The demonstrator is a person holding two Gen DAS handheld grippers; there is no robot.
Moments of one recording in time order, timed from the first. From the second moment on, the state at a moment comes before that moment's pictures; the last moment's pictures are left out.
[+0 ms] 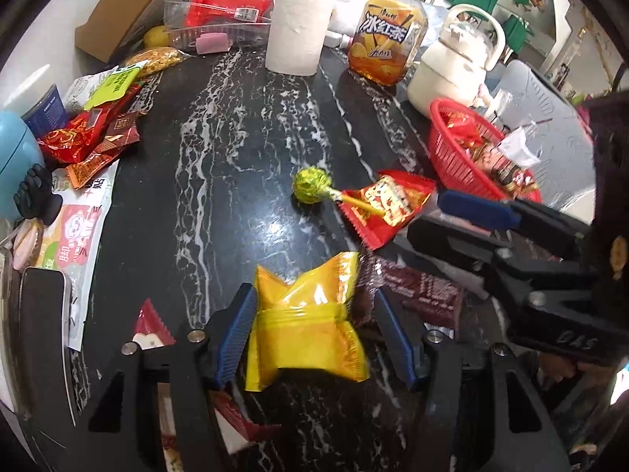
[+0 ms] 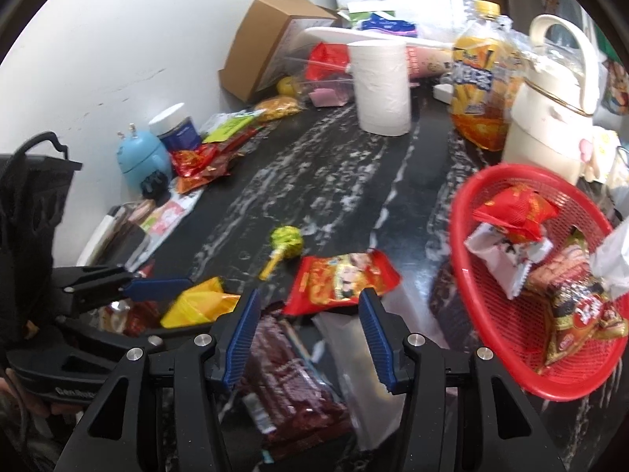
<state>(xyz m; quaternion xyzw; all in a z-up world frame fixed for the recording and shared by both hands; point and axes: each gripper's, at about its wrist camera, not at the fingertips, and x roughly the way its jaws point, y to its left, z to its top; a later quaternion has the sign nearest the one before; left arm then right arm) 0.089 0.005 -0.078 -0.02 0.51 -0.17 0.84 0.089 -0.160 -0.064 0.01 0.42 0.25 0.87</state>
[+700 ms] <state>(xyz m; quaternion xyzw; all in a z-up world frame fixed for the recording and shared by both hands) 0.108 0.044 -0.095 -0.05 0.49 -0.13 0.86 0.128 -0.117 -0.079 -0.03 0.43 0.27 0.86</state>
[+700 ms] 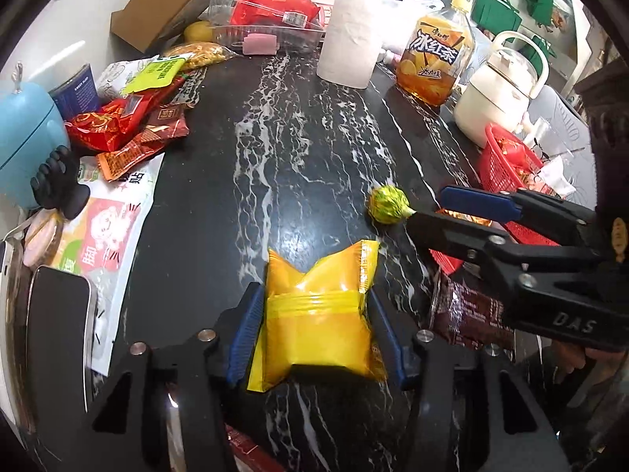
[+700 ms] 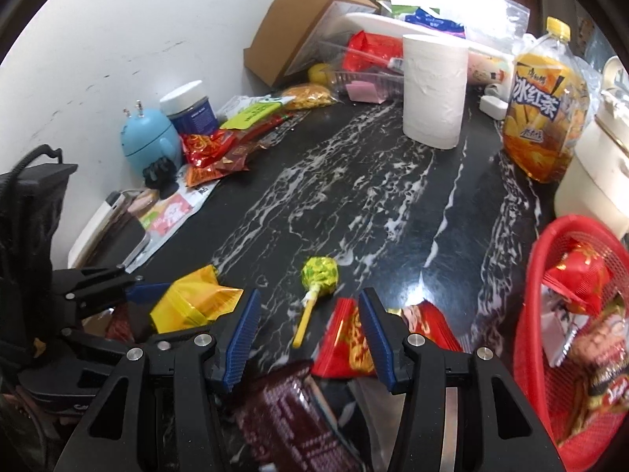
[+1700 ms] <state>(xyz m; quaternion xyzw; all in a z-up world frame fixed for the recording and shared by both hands) 0.131 0.050 -0.094 -0.03 0.48 -0.11 0.87 0.143 -0.104 -0.092 -0.05 0.45 0.29 0.84</state>
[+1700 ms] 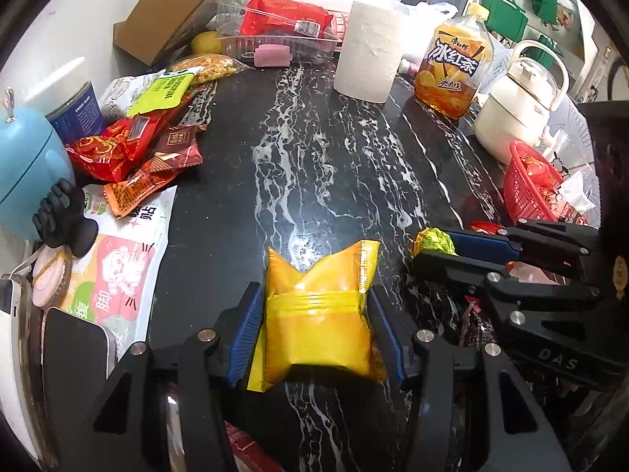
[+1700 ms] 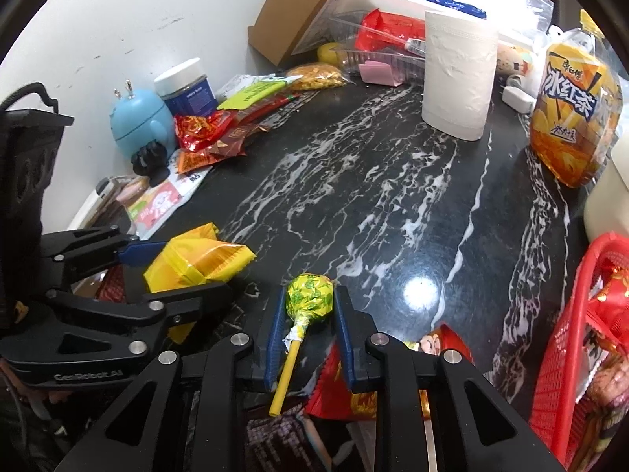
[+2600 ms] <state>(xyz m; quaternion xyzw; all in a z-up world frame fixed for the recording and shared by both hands) 0.082 0.007 -0.056 0.00 0.44 -0.17 0.88 0.072 -0.142 -0.052 -0.02 0.41 0.27 0.87</state>
